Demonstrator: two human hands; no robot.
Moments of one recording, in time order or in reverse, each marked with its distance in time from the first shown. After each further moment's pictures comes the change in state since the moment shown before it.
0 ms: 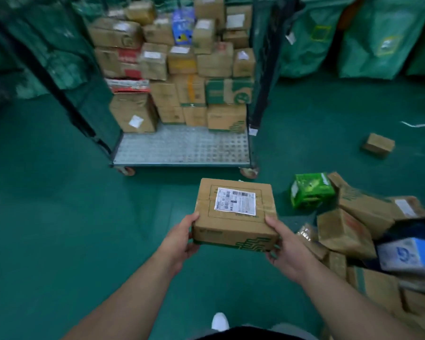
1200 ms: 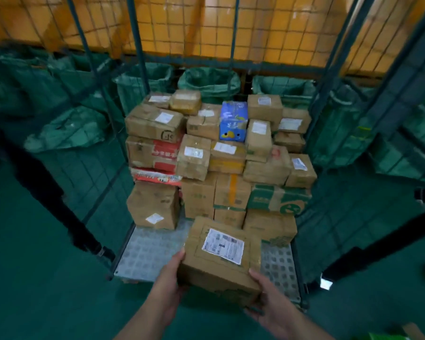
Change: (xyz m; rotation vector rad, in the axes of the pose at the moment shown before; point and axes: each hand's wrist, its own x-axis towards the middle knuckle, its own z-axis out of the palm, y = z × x) left_hand 0.353 0.481 -0.166 -0.394 0.011 0.077; right_hand 0.358 -0.316 0.428 -0.095 -0.115 0.085
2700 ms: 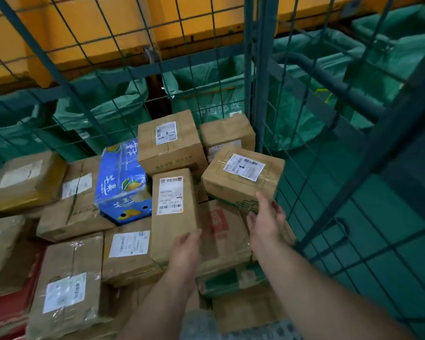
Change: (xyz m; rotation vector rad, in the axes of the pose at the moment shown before) left_hand 0.413 0.199 0.573 0.627 0.056 0.025; right_hand 0.419 -0.570 -0.177 0.813 0.509 -0.434
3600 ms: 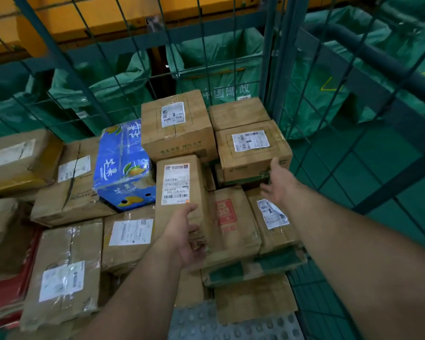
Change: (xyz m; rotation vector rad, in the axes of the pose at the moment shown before) left_hand 0.050 0.033 -0.022 -0.155 -0.140 -0.291; right_hand 0.081 -0.037 0.056 -0.563 -0.057 0.105
